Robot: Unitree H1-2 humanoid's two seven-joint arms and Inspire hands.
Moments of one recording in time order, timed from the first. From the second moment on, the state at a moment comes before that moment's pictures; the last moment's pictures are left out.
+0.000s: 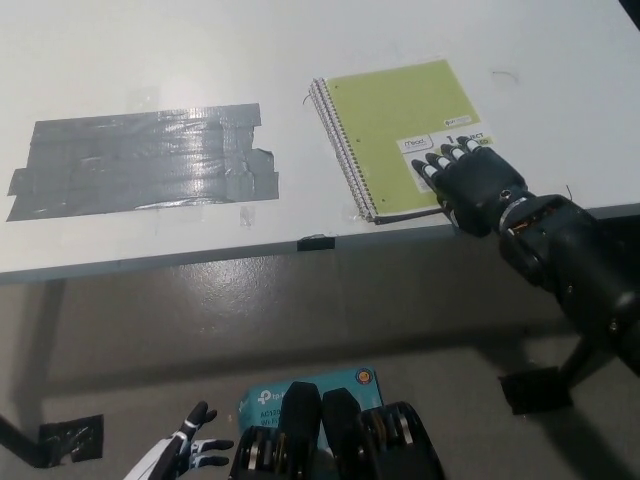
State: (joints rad) left_arm 0.08 0.28 -0.12 -0.08 -0.05 0.43 -0.24; right_arm -0.92 -0.37 0.75 0.71 -1.02 0.01 0.23
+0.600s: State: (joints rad) left_arm 0.08 0.28 -0.13 -0.09 -0.05 0.43 -0.24; right_arm -0.93 -0.37 0.77 0.70 -1.05 0.03 0.25
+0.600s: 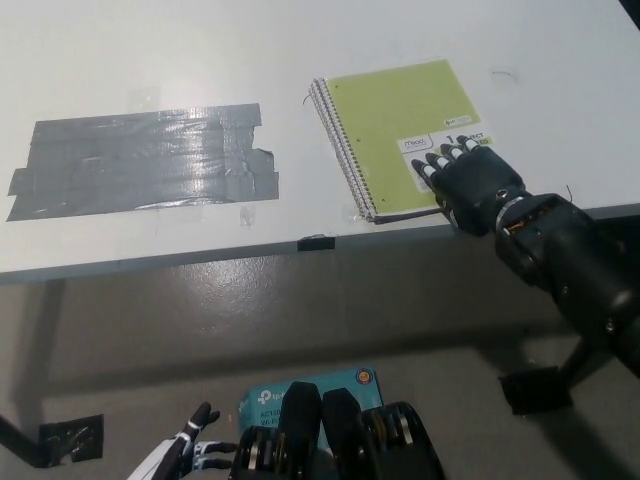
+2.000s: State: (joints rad) left_arm 0.09 0.30 -0.15 -0.08 -0.03 0.43 -0.24; right_arm -1.01 -0.38 0.77 0.70 -1.08 0.01 0.28
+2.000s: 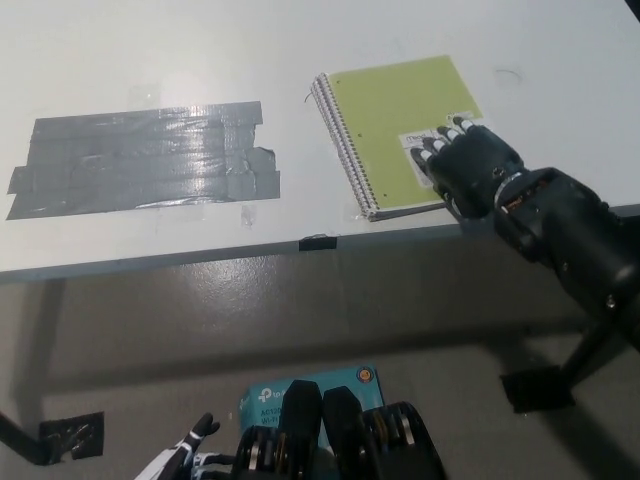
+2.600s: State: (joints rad) left_arm 0.15 0.30 -0.15 -0.07 -0.03 0.43 -0.26; right_arm -1.12 -0.37 0.73 0.67 -1.08 -0.01 0.27
